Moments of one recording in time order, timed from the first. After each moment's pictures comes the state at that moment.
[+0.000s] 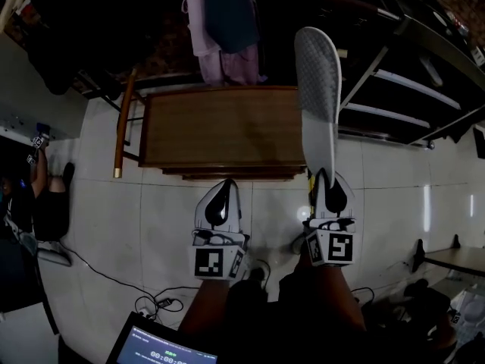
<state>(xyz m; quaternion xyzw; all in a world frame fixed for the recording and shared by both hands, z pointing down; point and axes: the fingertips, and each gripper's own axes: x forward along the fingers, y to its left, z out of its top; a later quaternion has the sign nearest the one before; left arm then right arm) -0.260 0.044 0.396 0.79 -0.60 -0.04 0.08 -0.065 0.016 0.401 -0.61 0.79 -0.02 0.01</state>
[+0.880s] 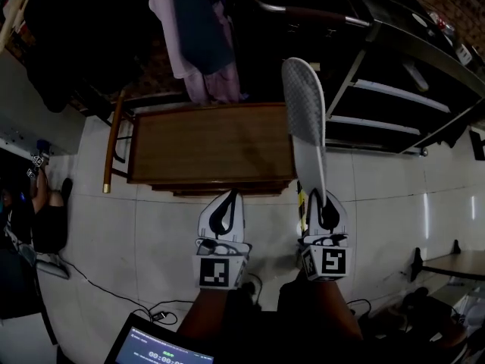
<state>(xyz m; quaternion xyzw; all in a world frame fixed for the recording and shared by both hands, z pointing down) -0.179 0.034 0.374 0.82 -0.57 -0.03 0.03 -0.003 0.028 0.416 -0.61 0.79 -0.04 -0.01</state>
